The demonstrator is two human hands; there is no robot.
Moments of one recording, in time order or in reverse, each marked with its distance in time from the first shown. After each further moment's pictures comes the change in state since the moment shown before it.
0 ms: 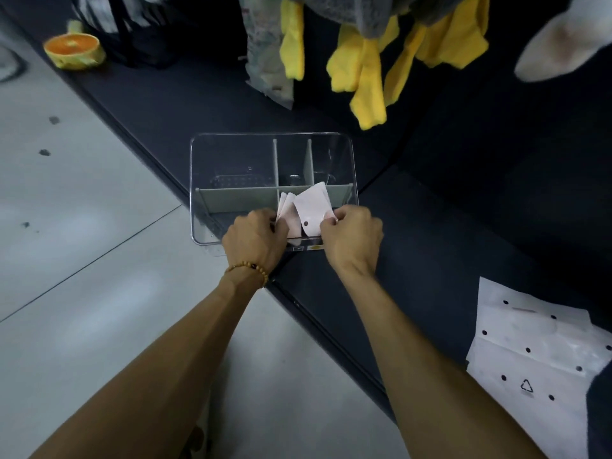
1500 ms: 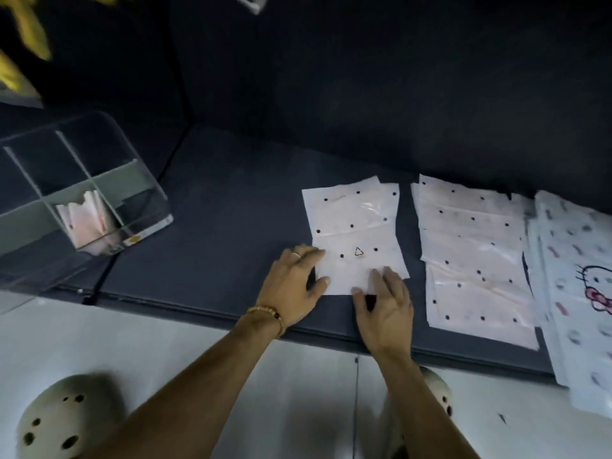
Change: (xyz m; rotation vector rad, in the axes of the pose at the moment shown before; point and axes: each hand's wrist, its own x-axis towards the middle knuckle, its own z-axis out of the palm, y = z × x) left_hand -0.204 0.127 0.113 -0.159 -0.710 0.892; right_hand -0.185 0.270 -0.128 -0.231 0.257 0.435
